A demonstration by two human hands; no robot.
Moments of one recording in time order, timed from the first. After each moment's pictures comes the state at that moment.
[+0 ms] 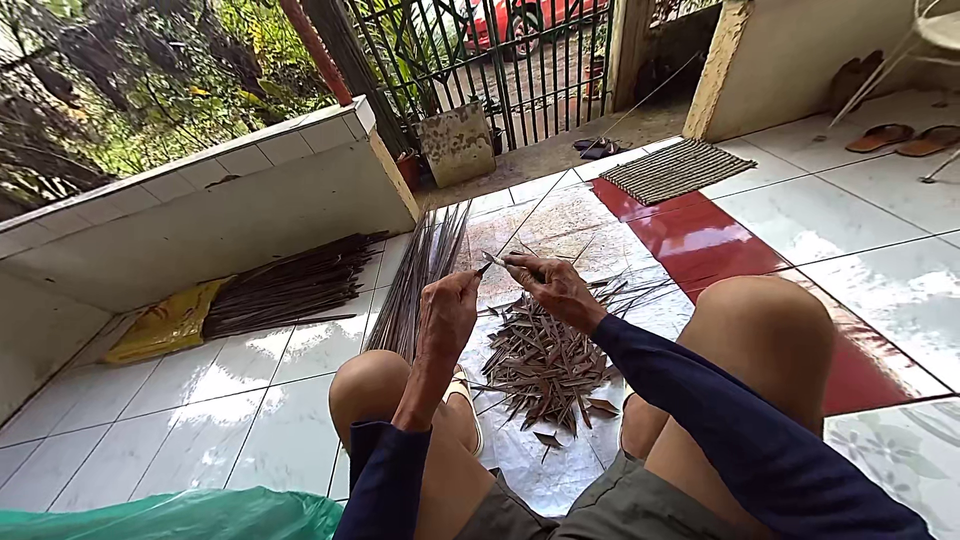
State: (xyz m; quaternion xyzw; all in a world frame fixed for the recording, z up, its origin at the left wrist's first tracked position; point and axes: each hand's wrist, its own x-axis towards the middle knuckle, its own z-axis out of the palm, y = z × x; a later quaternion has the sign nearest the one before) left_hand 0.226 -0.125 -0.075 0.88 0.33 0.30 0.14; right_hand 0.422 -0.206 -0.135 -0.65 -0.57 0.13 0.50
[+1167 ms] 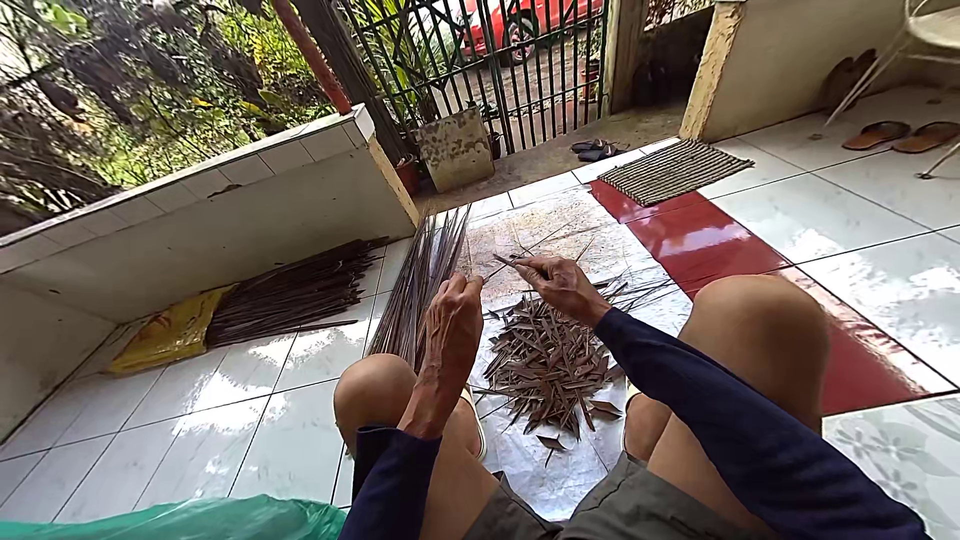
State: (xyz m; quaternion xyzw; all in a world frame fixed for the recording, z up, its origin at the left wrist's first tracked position) left_hand 0.230 -0.130 -0.088 0.92 0.29 0.25 -0.05; right_hand 0.438 -0.208 -0.131 -0.69 -0.55 0.15 0.45
